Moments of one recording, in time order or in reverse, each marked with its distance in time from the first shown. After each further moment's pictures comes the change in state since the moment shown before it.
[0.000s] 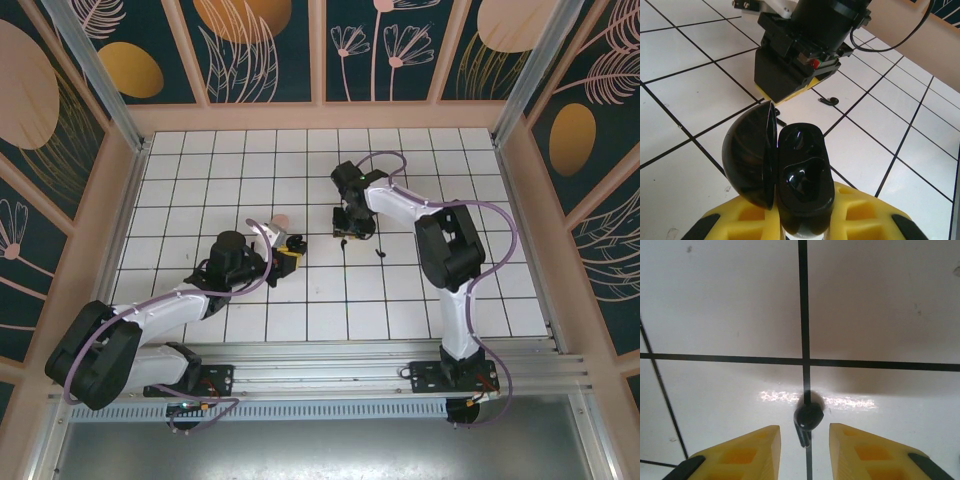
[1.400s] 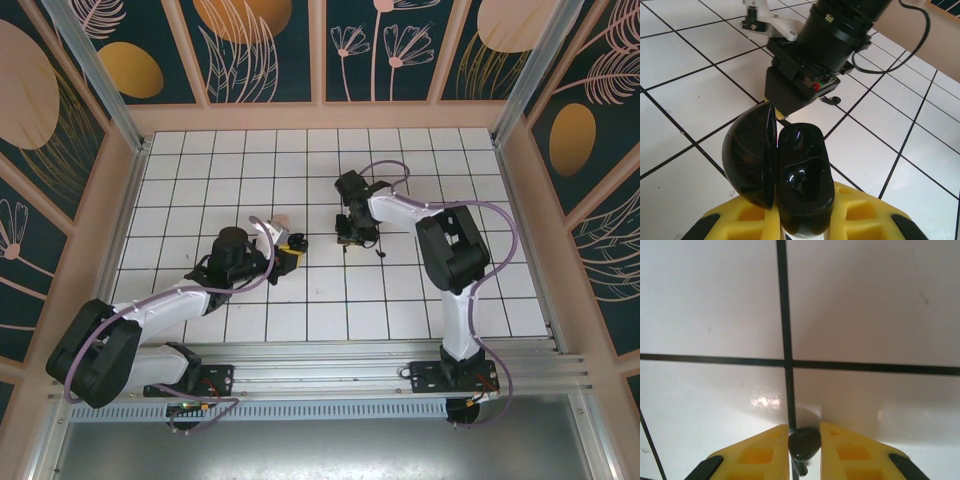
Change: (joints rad) left arm 0.000 0.012 0.042 -0.051 0.001 0.047; right arm -0.009 -0.068 -0.171 0.161 -0.008 0.008
